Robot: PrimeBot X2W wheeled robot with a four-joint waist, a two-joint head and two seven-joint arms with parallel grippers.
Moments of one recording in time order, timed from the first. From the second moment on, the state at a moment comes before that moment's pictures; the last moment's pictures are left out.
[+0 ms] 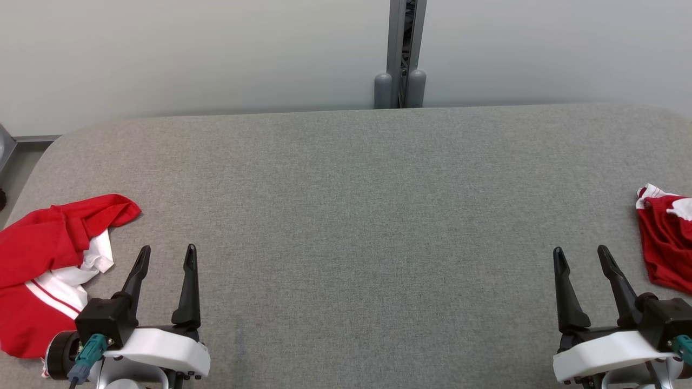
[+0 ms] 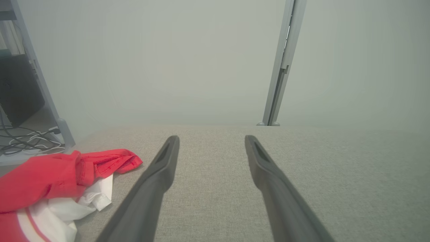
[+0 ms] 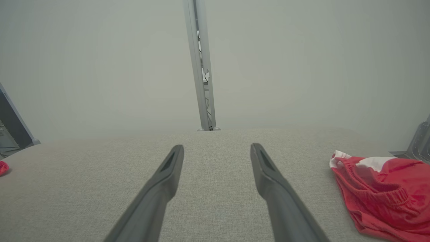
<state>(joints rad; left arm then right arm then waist) -0.09 0.32 -0.33 0.14 -0.52 0.21 -0.26 -0.01 -0.05 0.00 0.11 0.18 0.13 -0.19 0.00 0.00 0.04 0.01</state>
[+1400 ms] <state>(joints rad) -0.07 0.27 -0.28 0.15 -0.54 0.22 -0.26 0.01 -0.05 0.05 0.08 0.19 0.13 -0.16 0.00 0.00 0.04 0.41</state>
